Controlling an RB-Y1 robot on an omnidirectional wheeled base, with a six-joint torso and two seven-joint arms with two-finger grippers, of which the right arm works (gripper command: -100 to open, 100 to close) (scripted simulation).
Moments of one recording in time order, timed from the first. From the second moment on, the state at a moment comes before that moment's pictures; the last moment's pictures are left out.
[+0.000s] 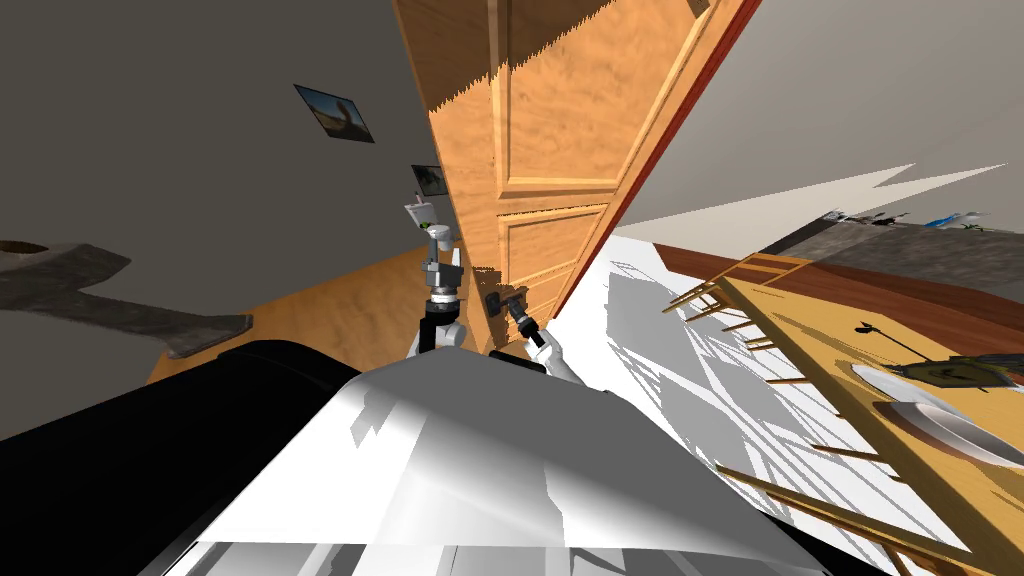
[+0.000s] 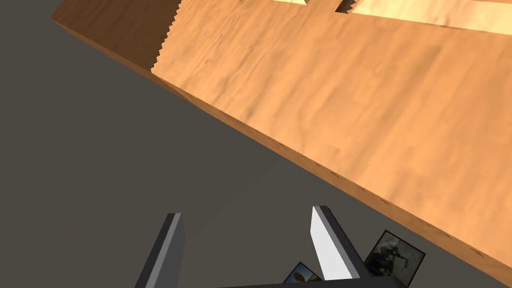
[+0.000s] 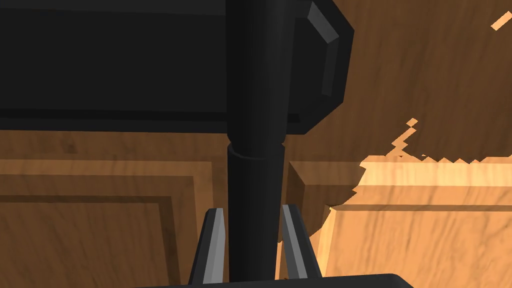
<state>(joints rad) -0.23 -0.06 0.70 -1.09 0.10 -0.35 -0.25</state>
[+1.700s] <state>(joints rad) -0.09 -0.03 0.53 -1.22 0.24 -0.29 -0.26</state>
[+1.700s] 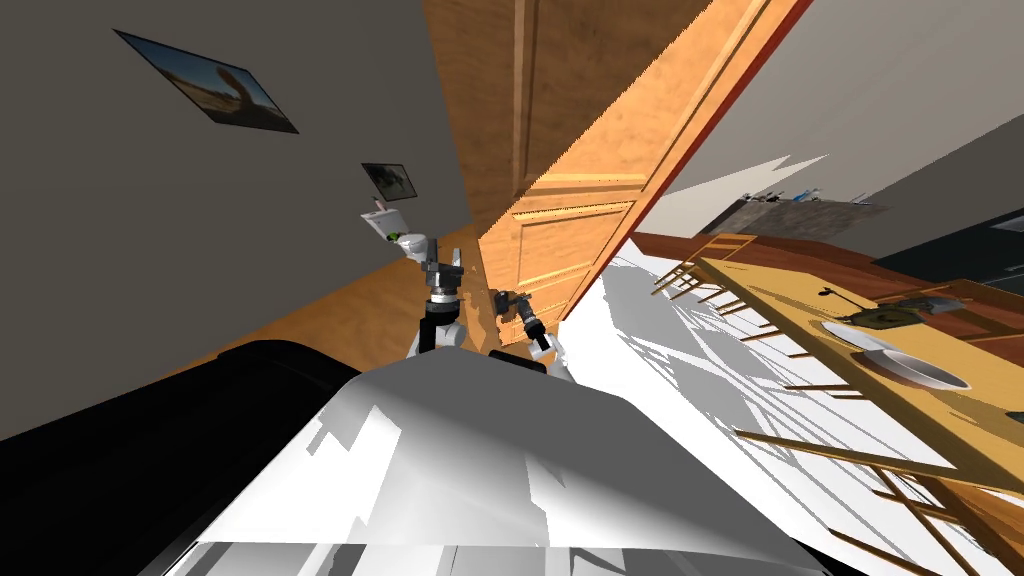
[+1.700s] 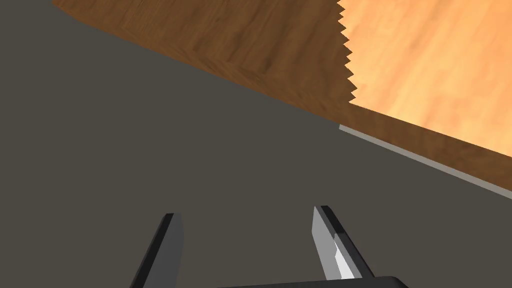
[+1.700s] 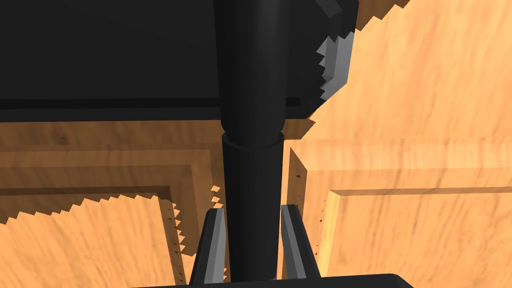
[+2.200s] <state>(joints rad) -0.10 -0.02 0.47 -1.20 0.22 -0.29 -0.24</state>
